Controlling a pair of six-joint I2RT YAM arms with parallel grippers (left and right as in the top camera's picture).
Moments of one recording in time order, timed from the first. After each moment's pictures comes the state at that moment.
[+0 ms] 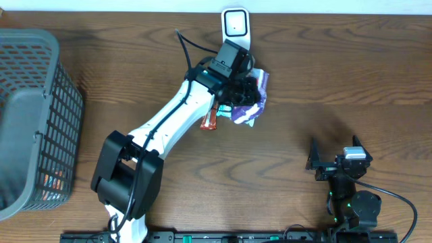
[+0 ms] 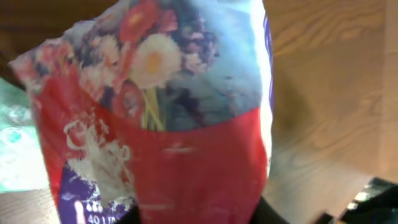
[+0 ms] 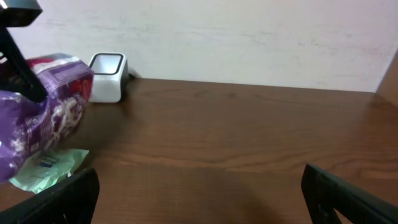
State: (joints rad) left arm -0.58 1.94 1.55 -0.62 0.43 -0.57; right arm -0.03 0.01 0.01 -0.07 -0.06 -0.04
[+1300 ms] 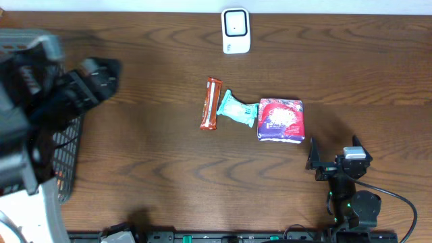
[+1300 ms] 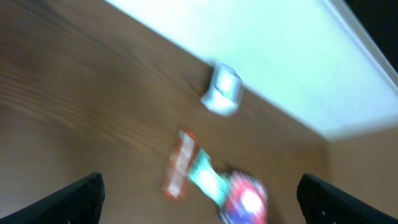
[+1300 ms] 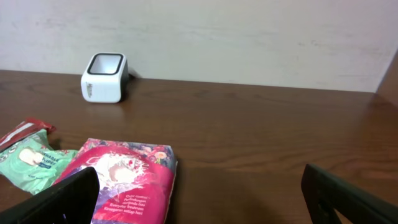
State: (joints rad) left arm 0.30 1.16 1.58 -1.07 0.53 -0.41; right arm -0.03 0.01 0.01 -0.07 -0.06 -0.04
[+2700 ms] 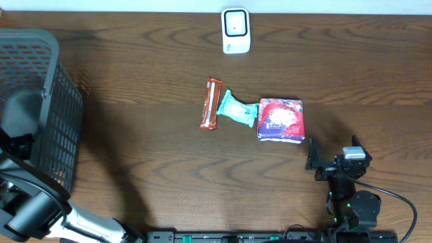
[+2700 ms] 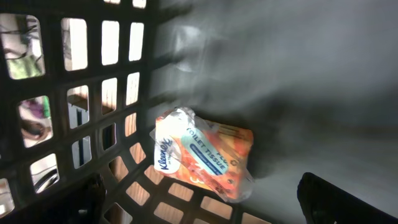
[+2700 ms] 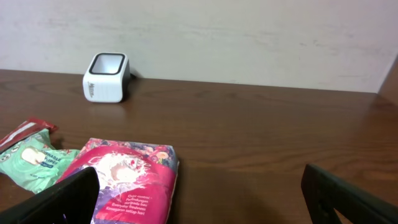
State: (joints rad) left arm 0.85 1.89 1.56 -1.42 -0.22 -0.95; right arm -0.02 0.01 0.01 -0.07 -0.06 -0.04
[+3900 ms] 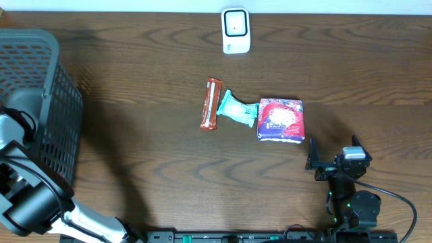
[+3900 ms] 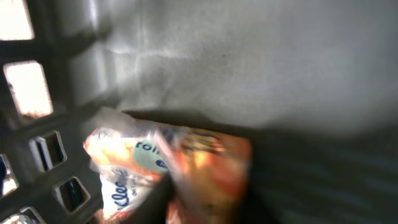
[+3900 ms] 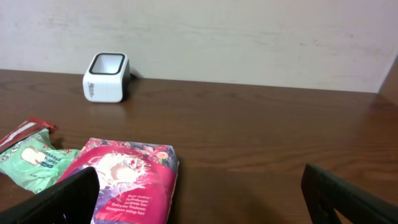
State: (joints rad) left arm 0.76 1.90 1.26 -1.14 -0.23 -0.89; right arm -0.02 0.01 0.01 -0.07 -0.06 -0.04
